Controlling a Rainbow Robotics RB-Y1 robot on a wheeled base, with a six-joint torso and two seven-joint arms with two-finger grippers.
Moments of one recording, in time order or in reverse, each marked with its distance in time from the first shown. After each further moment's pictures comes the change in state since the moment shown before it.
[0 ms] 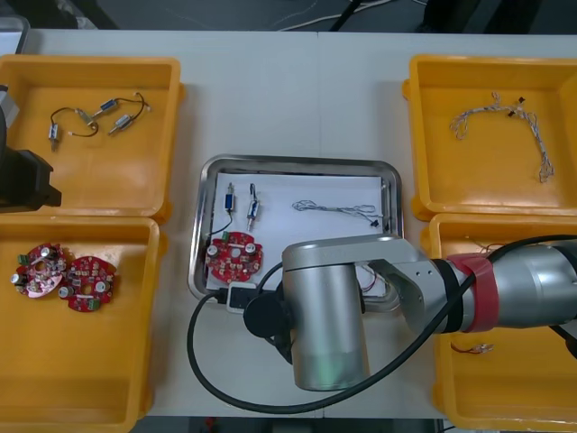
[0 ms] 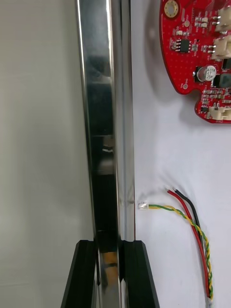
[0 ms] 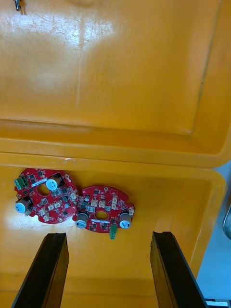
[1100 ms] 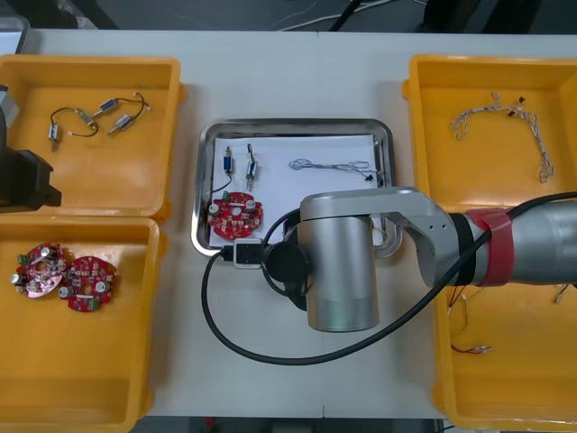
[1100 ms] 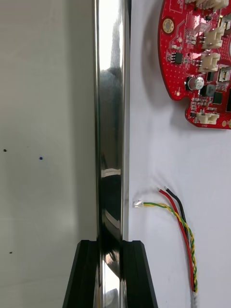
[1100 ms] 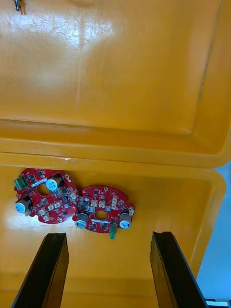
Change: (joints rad) right arm -0.118 -0.074 0.002 0.083 0.004 -0.170 0.127; left arm 0.000 0.000 0.000 0.000 0.000 0.000 0.000
